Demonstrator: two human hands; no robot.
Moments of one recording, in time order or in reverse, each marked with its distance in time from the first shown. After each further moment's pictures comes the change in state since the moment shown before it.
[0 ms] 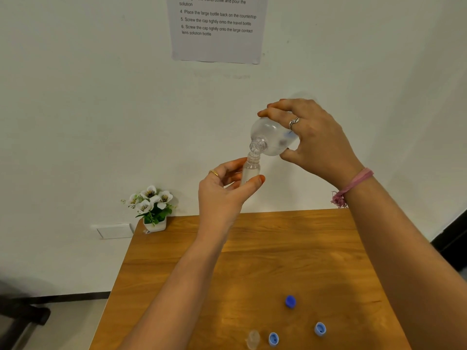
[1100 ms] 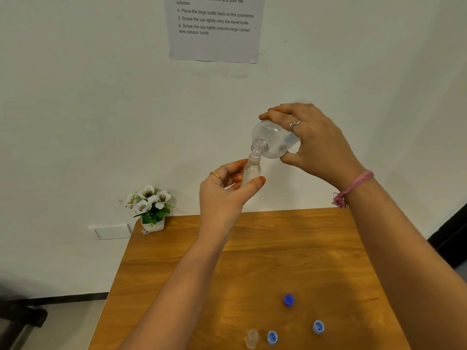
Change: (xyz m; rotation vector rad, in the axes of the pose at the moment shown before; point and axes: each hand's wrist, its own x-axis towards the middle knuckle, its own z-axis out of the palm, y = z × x) left_hand -0.002 -0.002 0.002 -0.002 -0.015 -0.010; right_hand -0.006 0.000 -0.003 0.034 -0.084 0.074
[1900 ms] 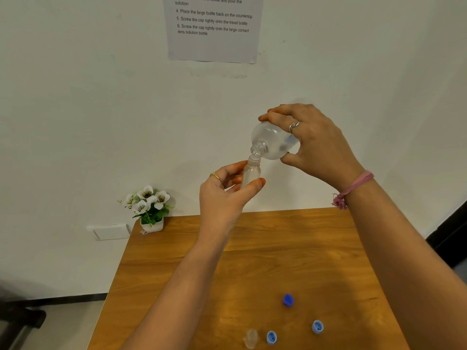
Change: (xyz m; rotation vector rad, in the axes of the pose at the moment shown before) left_hand -0.003 -0.001 0.002 -0.008 0.001 -0.005; right_hand -0.002 0.000 -0.001 -0.020 0.021 -0.024
